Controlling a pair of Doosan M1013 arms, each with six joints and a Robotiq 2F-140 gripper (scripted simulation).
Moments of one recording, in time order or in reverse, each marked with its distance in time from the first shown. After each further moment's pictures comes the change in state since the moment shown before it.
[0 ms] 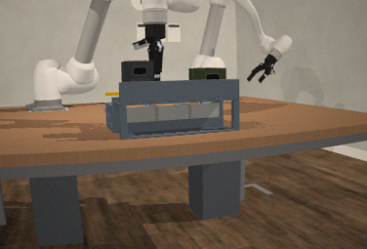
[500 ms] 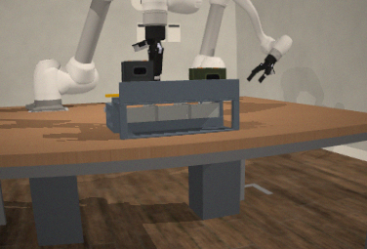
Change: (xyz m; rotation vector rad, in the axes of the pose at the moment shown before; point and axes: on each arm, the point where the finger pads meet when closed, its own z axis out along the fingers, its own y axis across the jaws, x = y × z) left arm 0.000 0.000 0.000 0.000 0.000 0.000; right arm 0.000 0.000 0.006 0.000 0.000 0.000
